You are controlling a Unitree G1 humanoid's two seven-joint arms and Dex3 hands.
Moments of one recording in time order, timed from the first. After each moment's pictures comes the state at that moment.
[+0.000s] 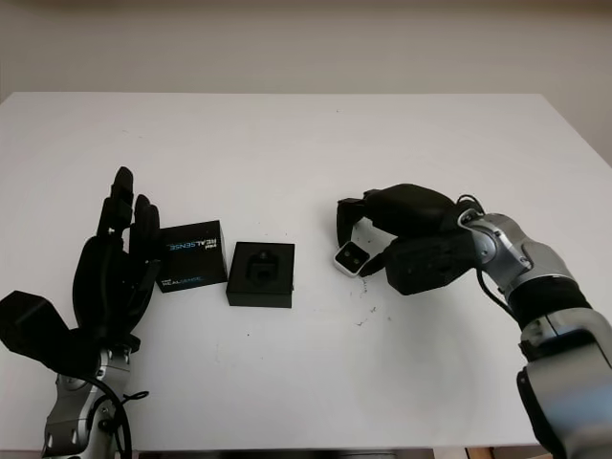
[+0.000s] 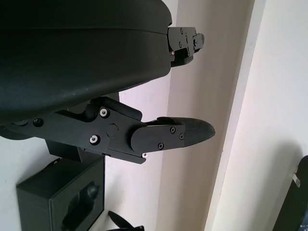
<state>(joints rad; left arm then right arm) -0.03 0.04 0.18 -0.10 -0.24 -0.06 -0.10 -0.83 -0.66 0.38 0.94 -0.52 -0.70 0.31</state>
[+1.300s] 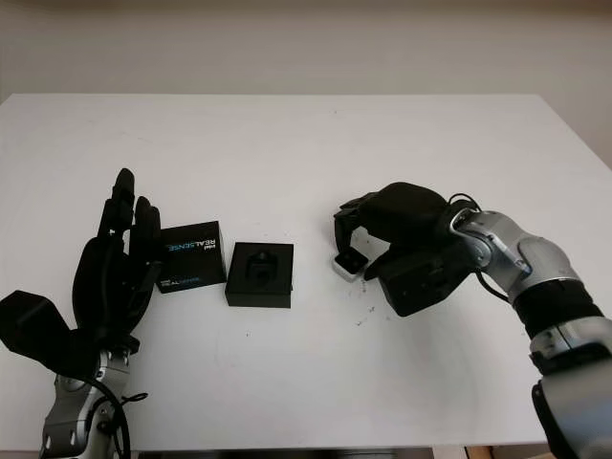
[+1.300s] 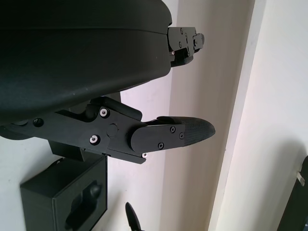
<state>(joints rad) -0.02 0.04 0.18 -0.12 -0.23 -0.04 -0.10 -0.78 -0.72 0.41 0.70 -0.74 -0.67 0.24</state>
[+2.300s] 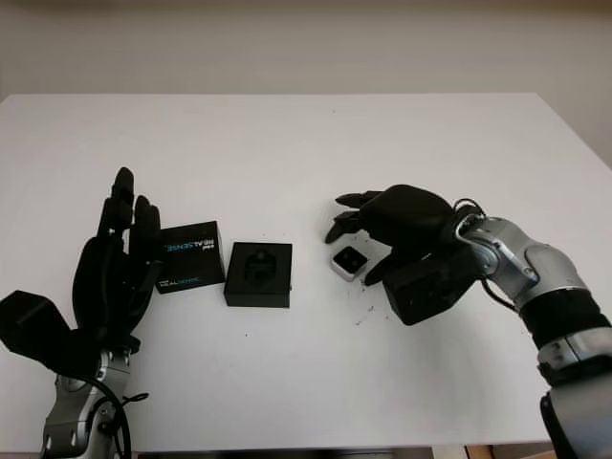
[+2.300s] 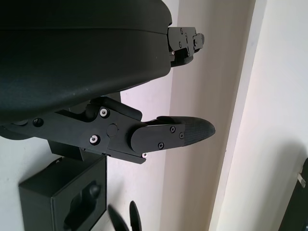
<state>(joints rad) -0.02 0.04 0.17 -0.12 -0.22 -0.04 -0.09 -0.71 -0.74 0.39 0.62 -0.69 -0.70 0.24</state>
